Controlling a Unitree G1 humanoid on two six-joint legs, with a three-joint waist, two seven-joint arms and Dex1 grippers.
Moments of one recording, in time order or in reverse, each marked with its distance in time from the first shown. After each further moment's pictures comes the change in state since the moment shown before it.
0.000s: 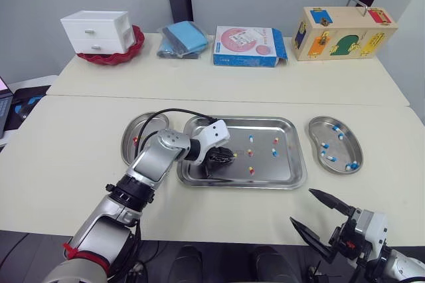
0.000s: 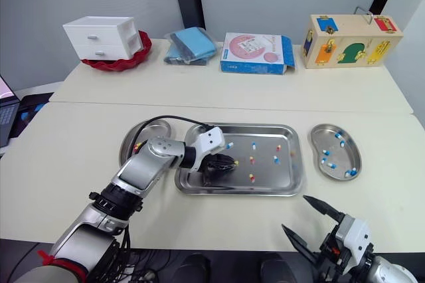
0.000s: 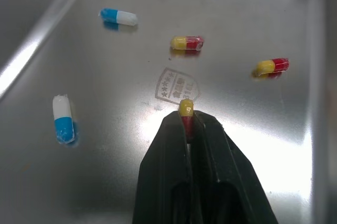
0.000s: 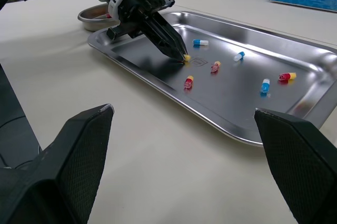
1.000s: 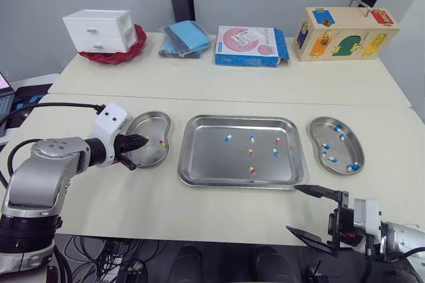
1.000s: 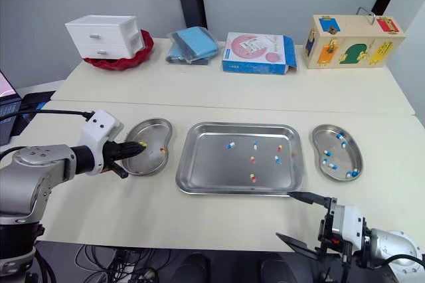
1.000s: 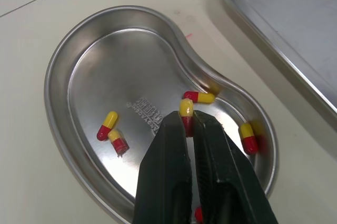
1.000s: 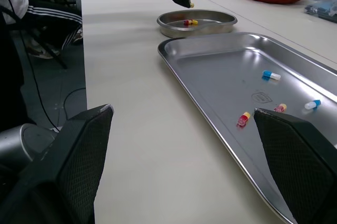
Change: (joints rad) left arm 0.338 0.387 0.561 -0.344 -0.183 0.385 0.246; right arm -0.227 -0.190 0.041 0.050 0.076 0.040 0.232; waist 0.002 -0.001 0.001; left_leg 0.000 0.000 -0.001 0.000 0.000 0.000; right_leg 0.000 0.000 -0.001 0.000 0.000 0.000
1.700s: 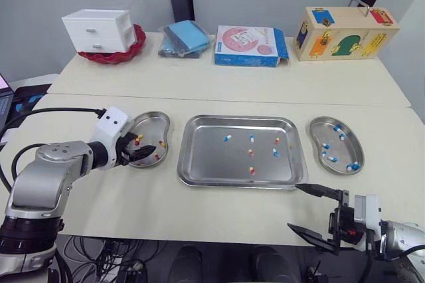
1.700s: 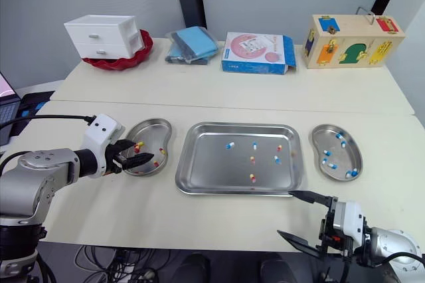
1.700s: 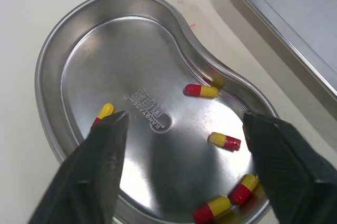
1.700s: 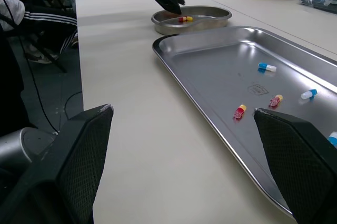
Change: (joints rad) left arm 0.015 -0.010 -0.015 0.017 -0.028 -0.019 0.024; right arm 0.016 0.000 -0.014 0.000 0.022 0.029 -0.008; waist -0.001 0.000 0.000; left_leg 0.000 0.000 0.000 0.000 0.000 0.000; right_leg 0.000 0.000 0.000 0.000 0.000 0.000
